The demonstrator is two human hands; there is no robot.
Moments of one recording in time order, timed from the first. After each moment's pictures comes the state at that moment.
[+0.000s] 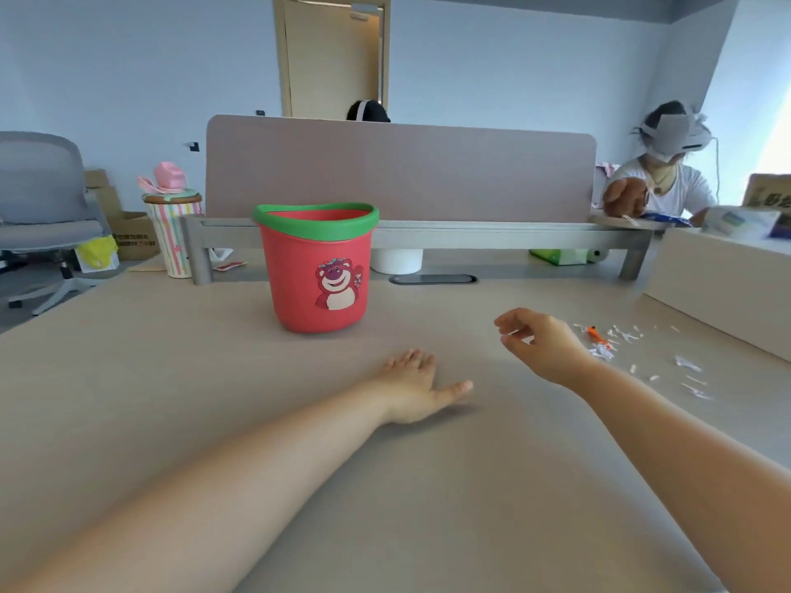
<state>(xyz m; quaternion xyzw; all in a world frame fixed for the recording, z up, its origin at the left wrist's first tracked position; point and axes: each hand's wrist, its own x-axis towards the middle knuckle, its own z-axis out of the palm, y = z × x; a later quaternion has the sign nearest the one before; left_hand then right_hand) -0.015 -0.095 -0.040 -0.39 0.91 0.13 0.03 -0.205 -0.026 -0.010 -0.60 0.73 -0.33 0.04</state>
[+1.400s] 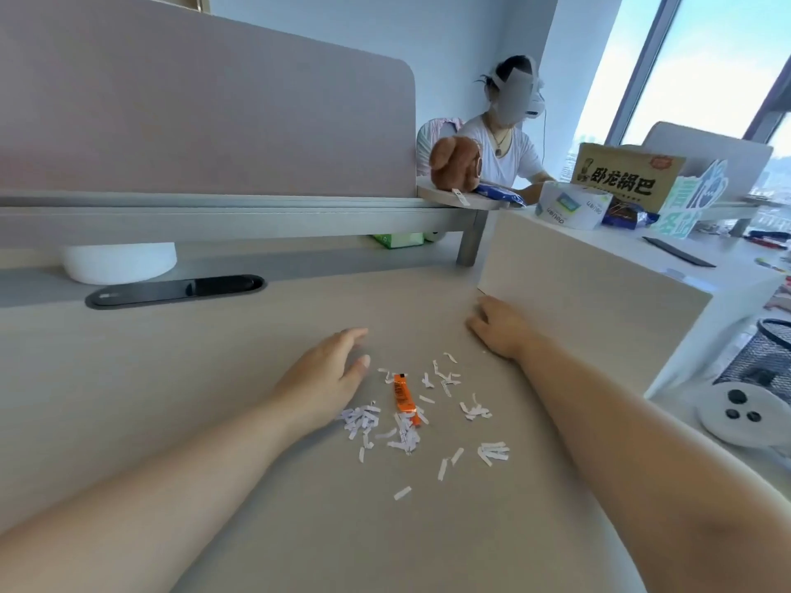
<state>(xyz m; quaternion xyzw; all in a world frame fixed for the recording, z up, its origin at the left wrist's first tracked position) -0.292 -0.173 -0.052 -0.27 0.89 0.31 -0.20 -0.562 -0.087 -0.040 -0.43 0.89 -0.13 0.07</state>
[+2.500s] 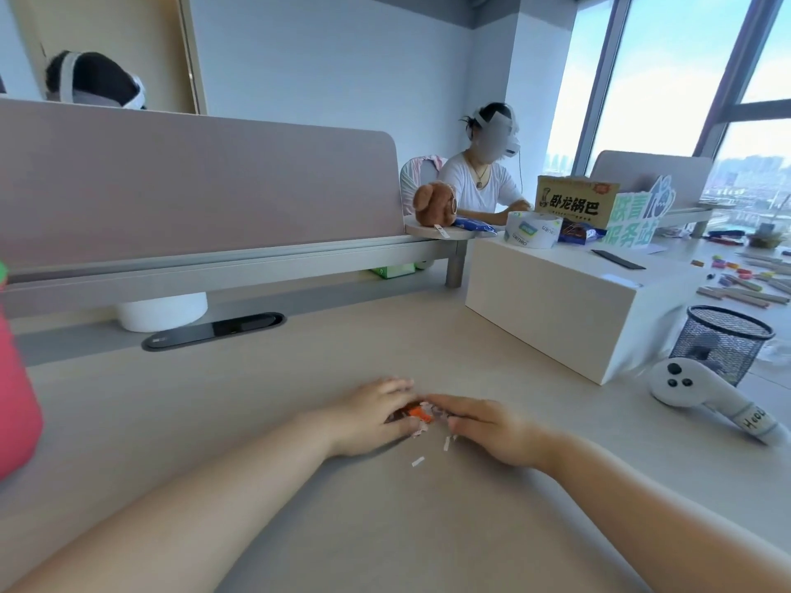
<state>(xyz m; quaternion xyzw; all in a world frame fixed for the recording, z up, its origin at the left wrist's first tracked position) -0.276 -0.140 -0.041 -0.10 0.99 0.14 0.01 -0.404 0.020 -0.035 -0.54 0.76 -0.27 0.25</state>
